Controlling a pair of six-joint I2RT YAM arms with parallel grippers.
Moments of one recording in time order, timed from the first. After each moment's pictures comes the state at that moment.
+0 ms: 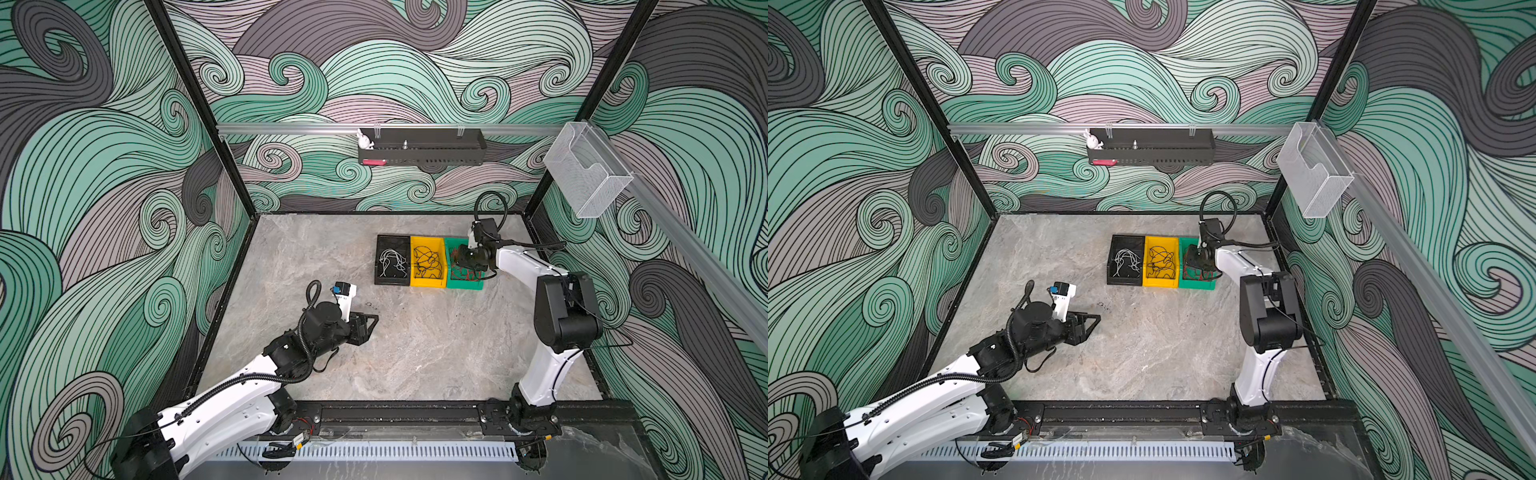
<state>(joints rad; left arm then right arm) -0.77 0.82 0.47 -0.14 0.01 -0.63 0.15 1.85 1.30 -0.45 -0.10 0.35</state>
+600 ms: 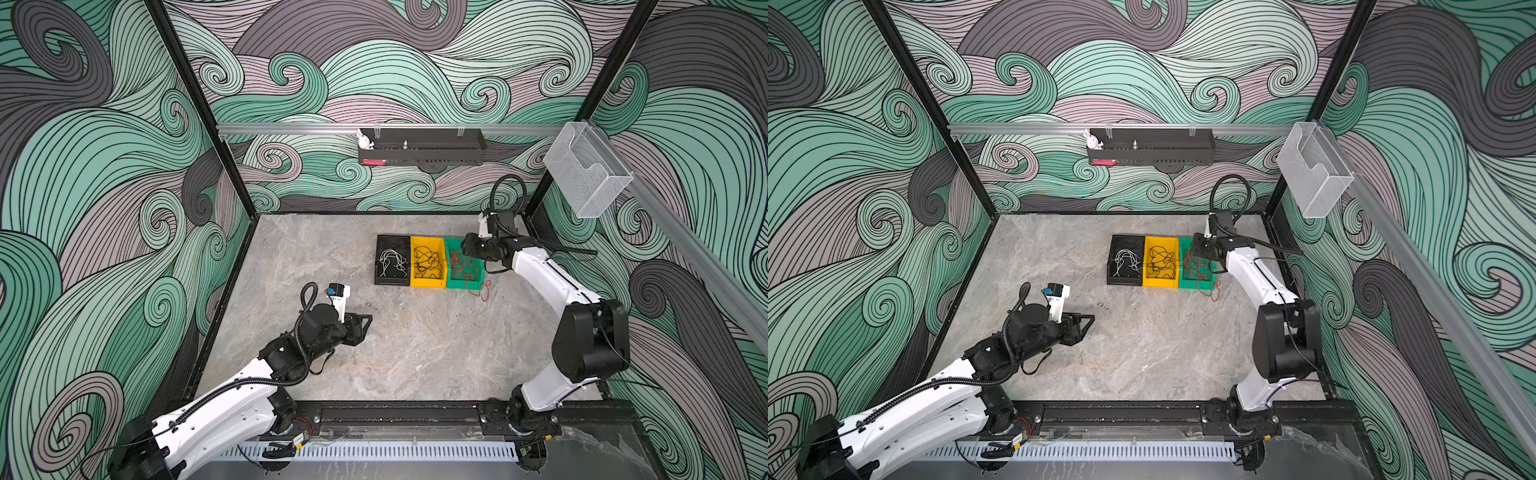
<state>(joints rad) -0.76 0.78 0.46 -0.21 -0.04 -0.63 0.15 1.64 1.30 -0.49 -0.08 0.31</state>
